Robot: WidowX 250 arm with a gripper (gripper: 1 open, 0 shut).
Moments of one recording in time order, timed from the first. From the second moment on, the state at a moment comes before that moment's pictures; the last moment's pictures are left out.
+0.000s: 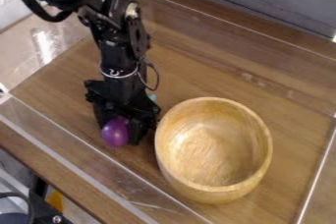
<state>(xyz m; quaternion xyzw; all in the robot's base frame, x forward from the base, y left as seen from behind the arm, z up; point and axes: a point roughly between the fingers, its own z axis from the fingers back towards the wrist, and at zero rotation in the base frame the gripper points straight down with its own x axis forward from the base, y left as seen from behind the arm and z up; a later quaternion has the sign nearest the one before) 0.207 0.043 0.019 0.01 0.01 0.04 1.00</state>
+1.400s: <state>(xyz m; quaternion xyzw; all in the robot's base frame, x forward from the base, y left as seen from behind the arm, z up) 0.196 0.031 0.043 0.01 0.02 0.03 1.00</state>
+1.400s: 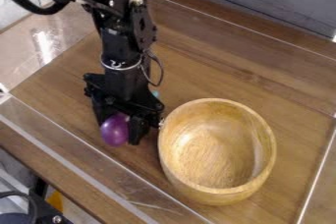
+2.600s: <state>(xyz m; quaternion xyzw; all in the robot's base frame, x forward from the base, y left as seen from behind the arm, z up) 0.194 0.021 0.063 0.02 0.03 0.02 1.00</state>
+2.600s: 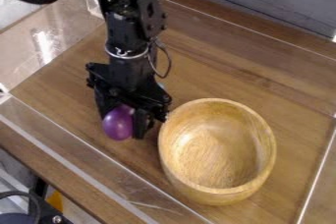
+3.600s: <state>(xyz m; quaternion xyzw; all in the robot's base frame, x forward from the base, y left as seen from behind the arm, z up) 0.195 0.013 0.076 0.03 0.03 0.01 1.00</state>
